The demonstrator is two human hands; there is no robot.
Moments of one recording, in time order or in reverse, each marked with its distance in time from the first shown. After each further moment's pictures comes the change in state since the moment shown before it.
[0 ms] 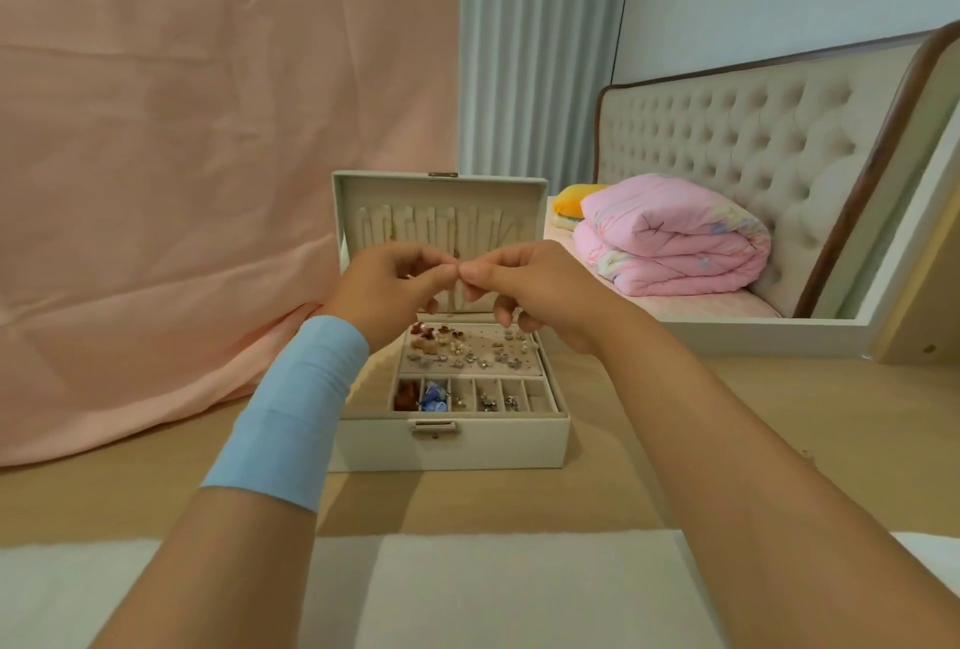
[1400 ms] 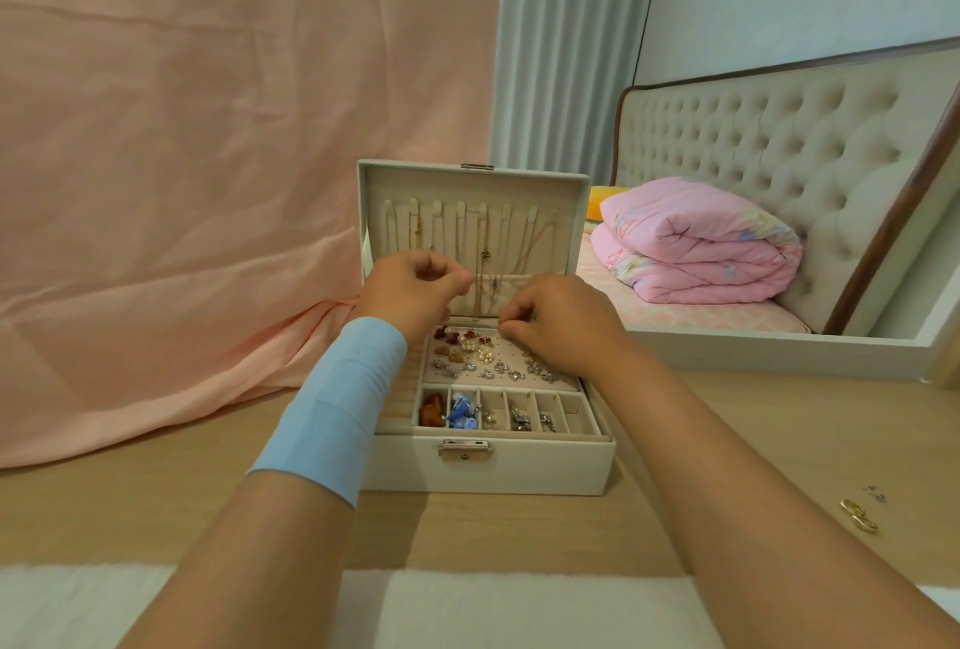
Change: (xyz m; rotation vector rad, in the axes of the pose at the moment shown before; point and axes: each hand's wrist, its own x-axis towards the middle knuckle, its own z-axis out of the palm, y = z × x) left_hand 0.027 -0.039 0.008 -0.036 0.139 -0.173; right_hand 0.041 0.056 0.013 -0.885 0.139 -0.200
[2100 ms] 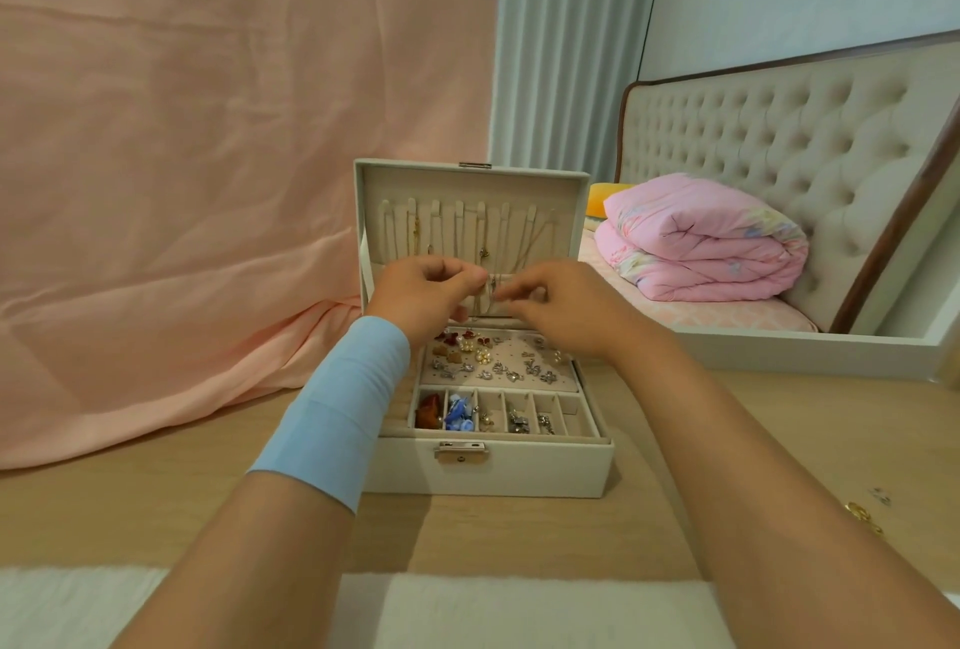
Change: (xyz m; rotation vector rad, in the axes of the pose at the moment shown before) left_hand -0.005 0.008 0.008 -0.083 -0.075 -0.055; right_hand 0.006 0.006 -0.018 0.302 -0.066 0.000
